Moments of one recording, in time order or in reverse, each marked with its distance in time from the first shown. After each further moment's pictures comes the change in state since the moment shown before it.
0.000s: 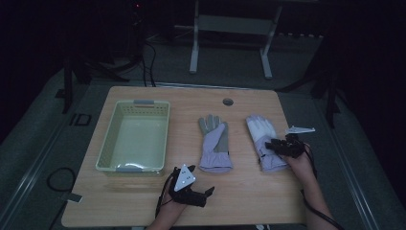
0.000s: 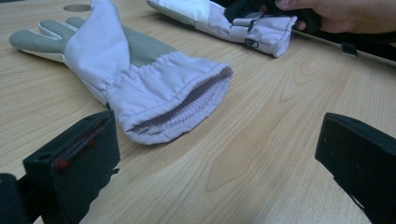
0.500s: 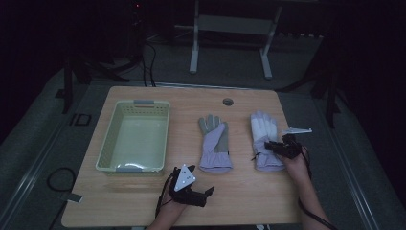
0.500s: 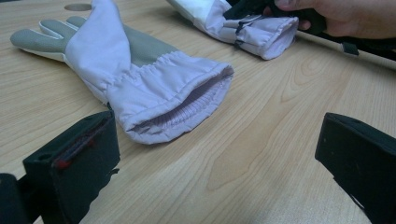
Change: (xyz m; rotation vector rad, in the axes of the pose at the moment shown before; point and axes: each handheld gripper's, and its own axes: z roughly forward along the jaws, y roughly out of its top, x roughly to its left) left arm 0.000 0.000 0.000 0.001 0.003 -0.004; right arm 0.014 0.003 0.001 0.015 -0.040 0.080
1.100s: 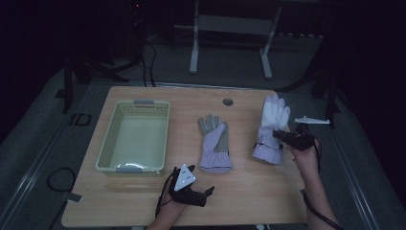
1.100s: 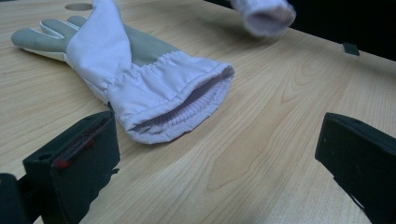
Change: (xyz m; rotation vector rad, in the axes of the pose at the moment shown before) left arm 0.000 0.000 0.000 0.001 0.002 -0.001; right arm 0.021 0.044 -0.058 -0.105 -0.027 0.044
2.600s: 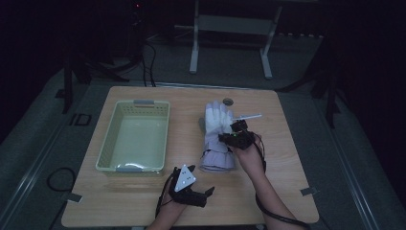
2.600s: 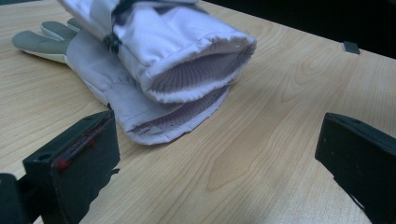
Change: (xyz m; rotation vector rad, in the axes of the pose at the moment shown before) left arm -0.001 0.000 0.000 -0.001 0.005 0.013; right arm 0.167 0.022 0.088 0.182 0.071 -0.061
